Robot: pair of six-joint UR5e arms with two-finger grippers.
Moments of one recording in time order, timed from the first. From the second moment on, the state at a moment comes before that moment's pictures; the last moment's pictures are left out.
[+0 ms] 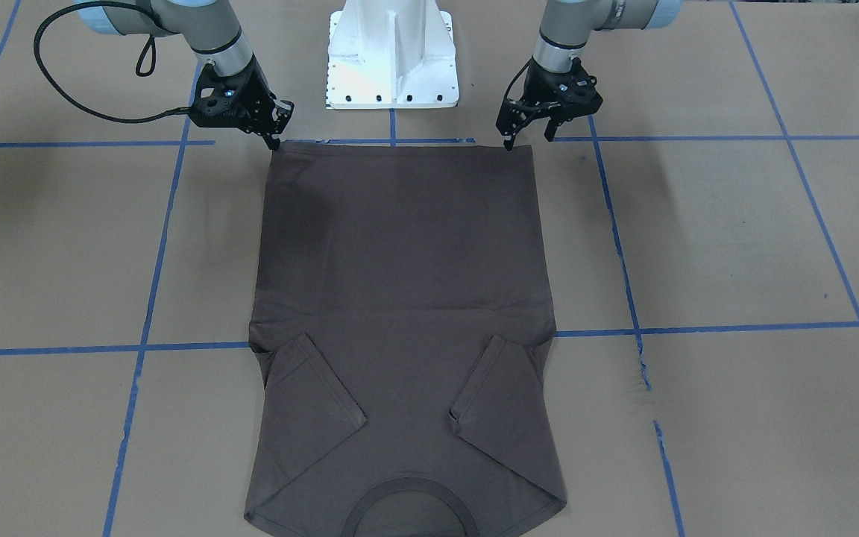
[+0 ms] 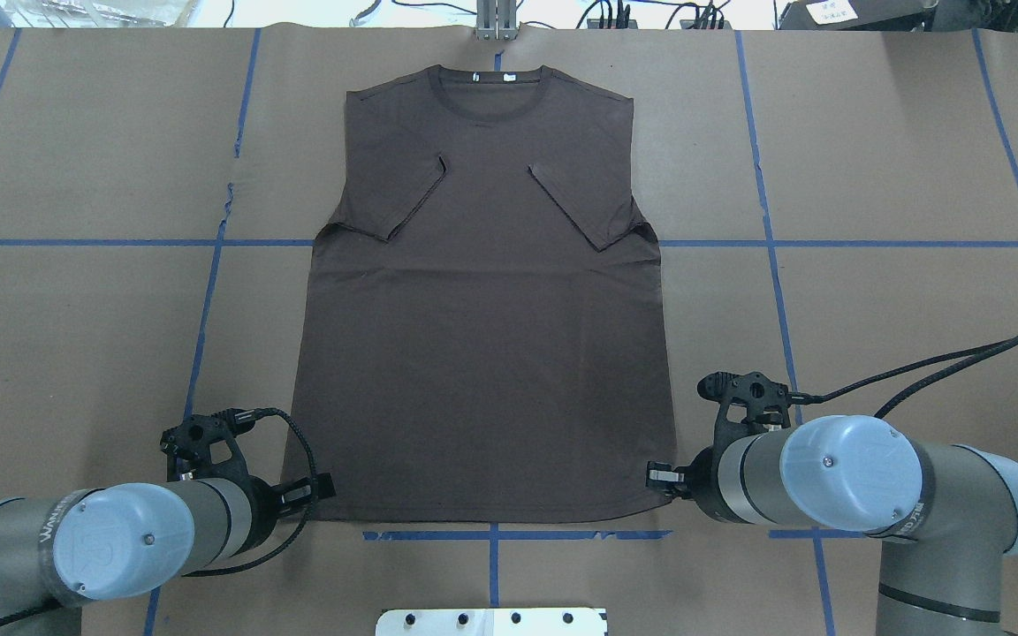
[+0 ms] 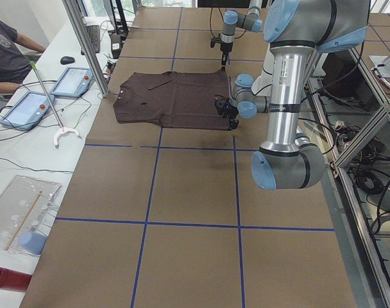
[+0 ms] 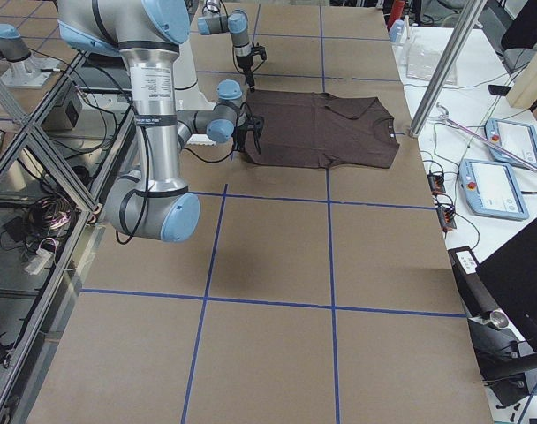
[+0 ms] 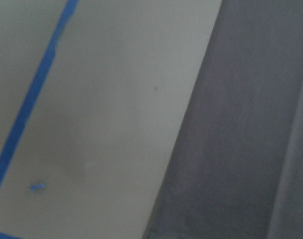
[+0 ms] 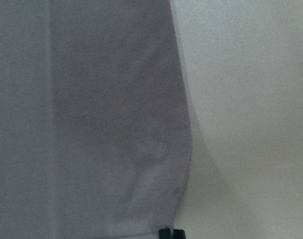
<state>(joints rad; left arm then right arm) -0.18 -1.69 -2.04 -1.86 -1.53 -1.77 0.27 -1.45 2.09 -1.30 1.72 1.57</state>
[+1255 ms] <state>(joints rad) -0.17 -1.70 -2.03 -1.80 -1.53 -1.77 0.28 -1.45 2.10 -1.30 1.73 1.57</state>
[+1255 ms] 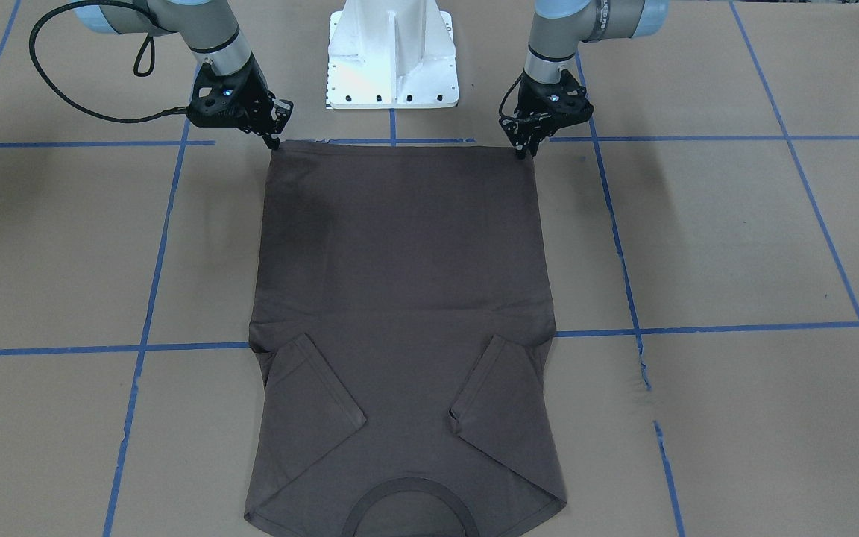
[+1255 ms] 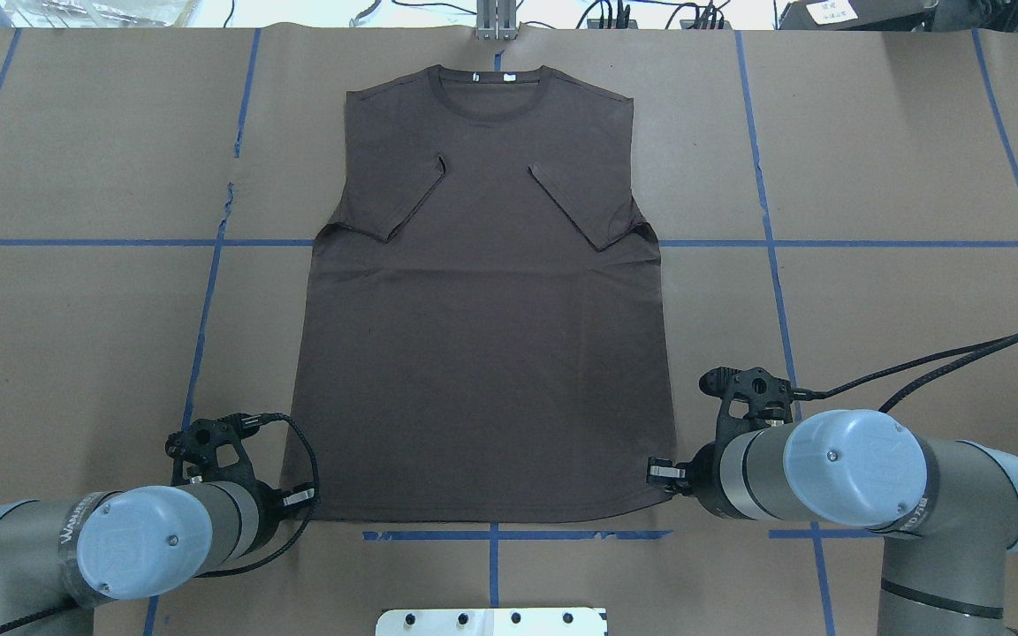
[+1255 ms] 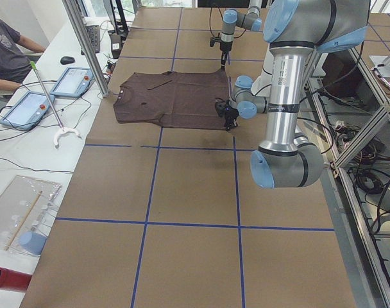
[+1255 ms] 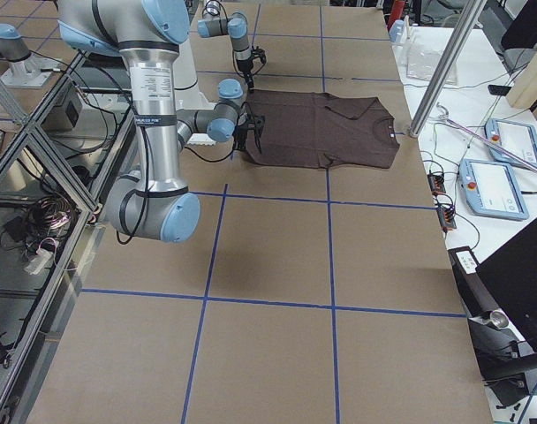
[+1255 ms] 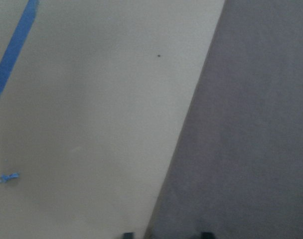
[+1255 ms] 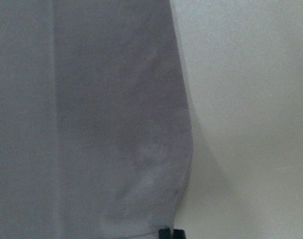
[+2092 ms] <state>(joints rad) -0.17 -1.69 -2.18 -1.68 -1.54 -1.71 0.29 -1.50 2.18 -1.30 1.78 1.57</state>
